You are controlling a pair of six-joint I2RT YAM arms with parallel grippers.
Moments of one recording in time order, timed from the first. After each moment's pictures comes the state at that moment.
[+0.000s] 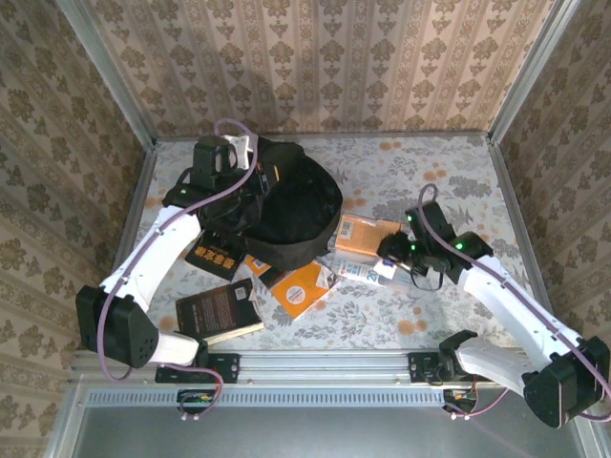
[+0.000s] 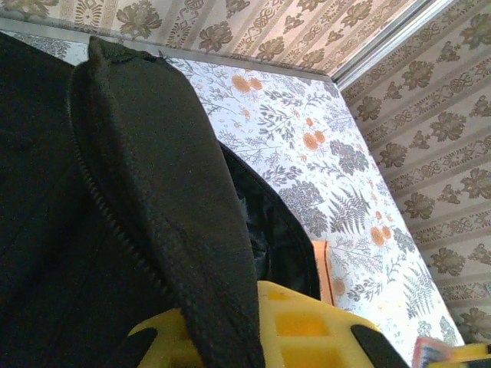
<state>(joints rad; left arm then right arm) -0.40 1.38 1.25 -0.38 0.43 -0.46 0.43 1.07 0.95 -0.79 -0.17 0.86</state>
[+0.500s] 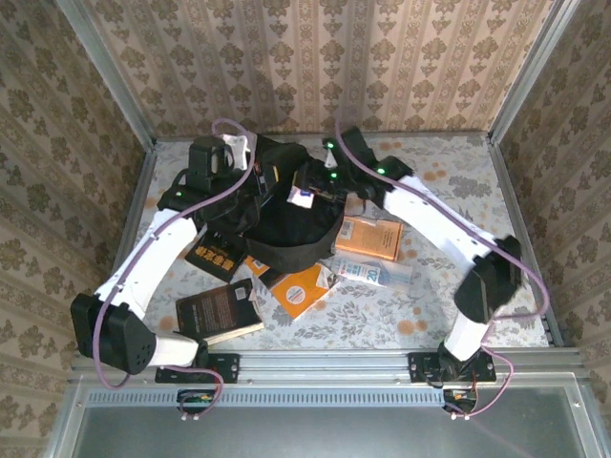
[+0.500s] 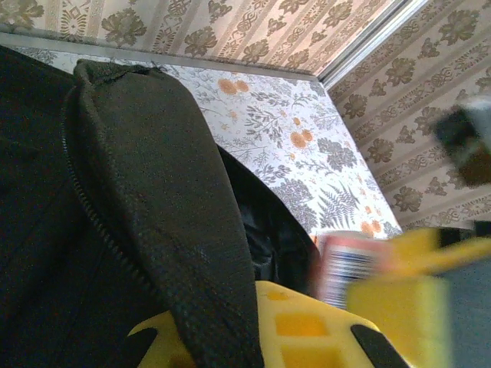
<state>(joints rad) -0.40 1.34 1.26 -0.39 0.46 -0.44 0.62 1.79 1.73 -0.66 -0.23 0.85</state>
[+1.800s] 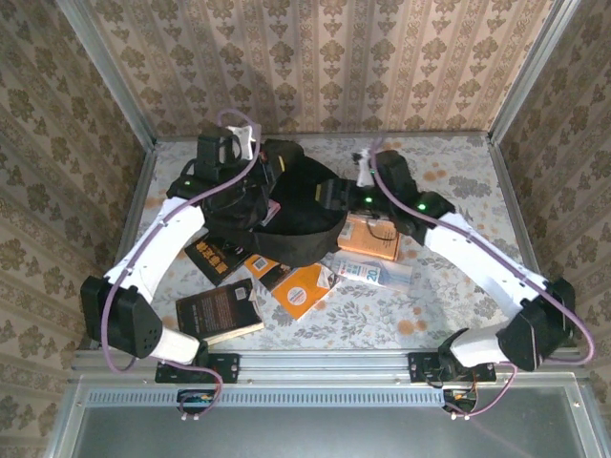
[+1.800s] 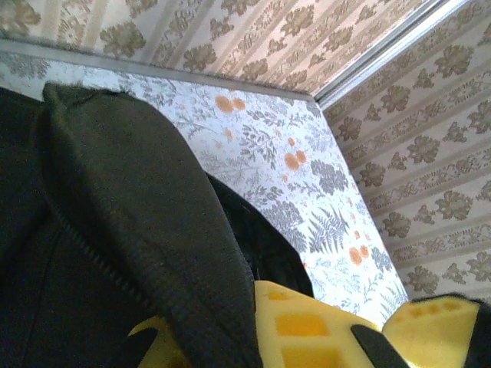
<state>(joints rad) -0.42 1.44 1.33 -0.36 0.44 -0.52 0.51 1.35 1.21 -0.43 -0.21 0.63</state>
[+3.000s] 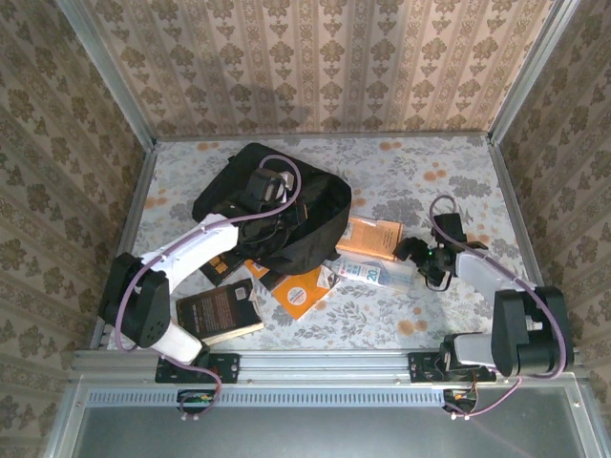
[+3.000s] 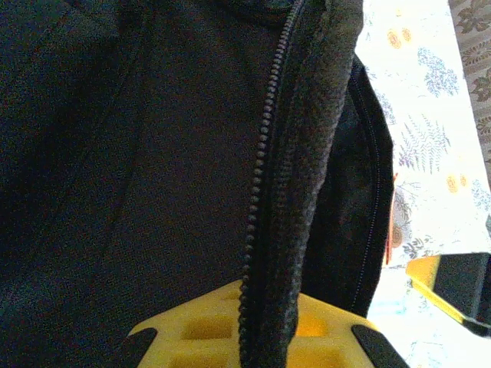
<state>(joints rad) -0.62 1.53 1.10 -0.32 0.22 -0.63 0.01 1.28 0.58 -0.44 -0.26 0.68</state>
